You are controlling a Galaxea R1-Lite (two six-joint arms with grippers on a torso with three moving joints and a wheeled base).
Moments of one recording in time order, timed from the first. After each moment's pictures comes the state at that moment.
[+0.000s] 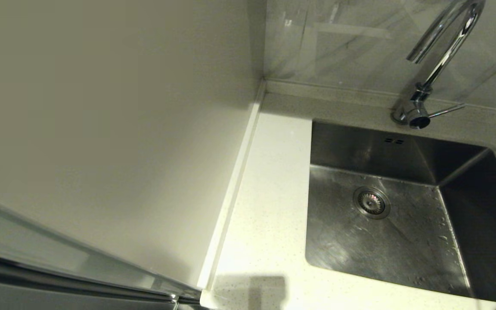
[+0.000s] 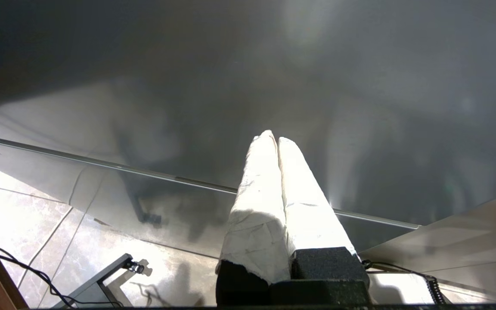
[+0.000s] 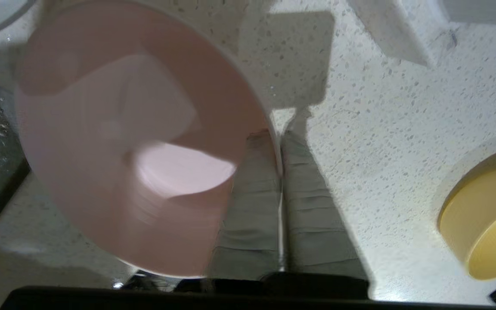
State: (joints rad) left arm 0.00 0.00 0.00 0.00 0.02 -0.02; right arm -1.43 1.63 -0.91 0.49 0.20 -0.26
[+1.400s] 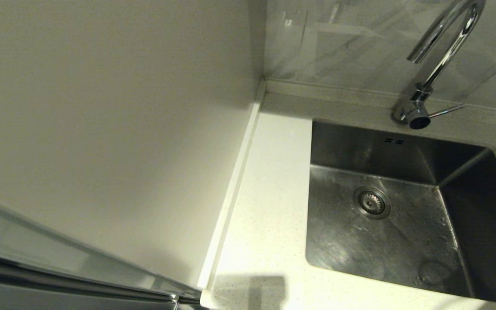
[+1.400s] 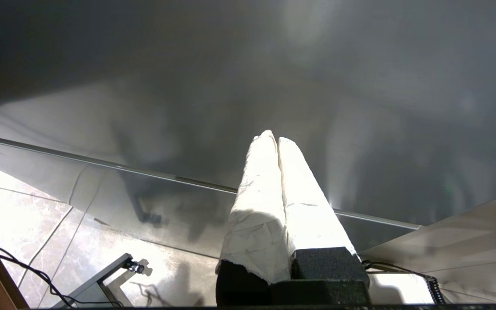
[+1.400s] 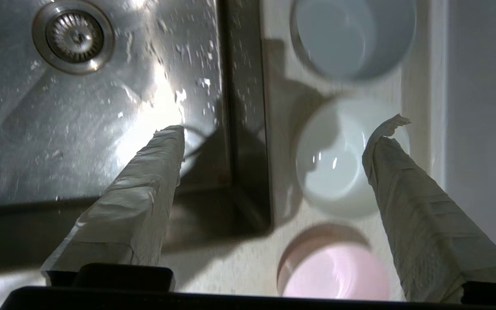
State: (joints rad) left arm 0.00 0.00 0.00 0.00 0.02 -0.02; right arm -1.02 1.28 -1.03 0.38 0.49 -0.41
